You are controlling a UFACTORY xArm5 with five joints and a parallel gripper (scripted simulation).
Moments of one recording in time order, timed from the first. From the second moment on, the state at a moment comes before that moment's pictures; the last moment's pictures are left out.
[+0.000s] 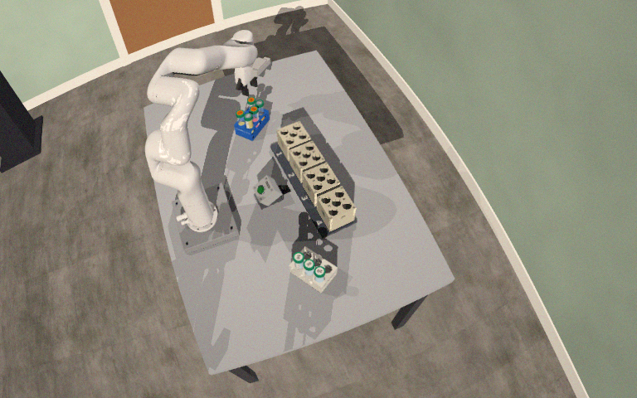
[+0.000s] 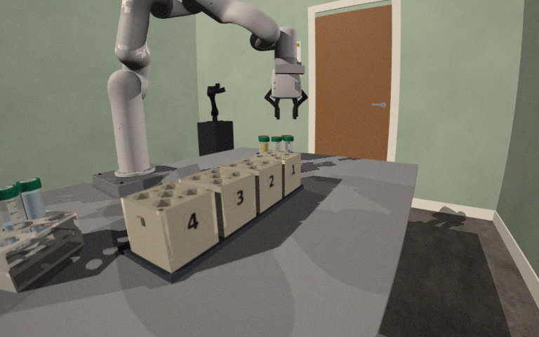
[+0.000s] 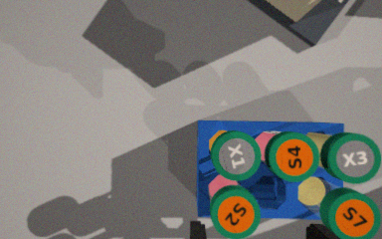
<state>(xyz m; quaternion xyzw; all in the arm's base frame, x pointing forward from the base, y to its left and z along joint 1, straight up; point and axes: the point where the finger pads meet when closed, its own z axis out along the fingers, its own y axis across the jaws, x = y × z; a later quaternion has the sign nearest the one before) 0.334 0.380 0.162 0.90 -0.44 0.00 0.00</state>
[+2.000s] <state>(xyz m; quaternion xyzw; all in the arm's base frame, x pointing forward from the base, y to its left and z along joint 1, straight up) 0.334 0.380 0.094 0.90 -0.44 0.00 0.00</state>
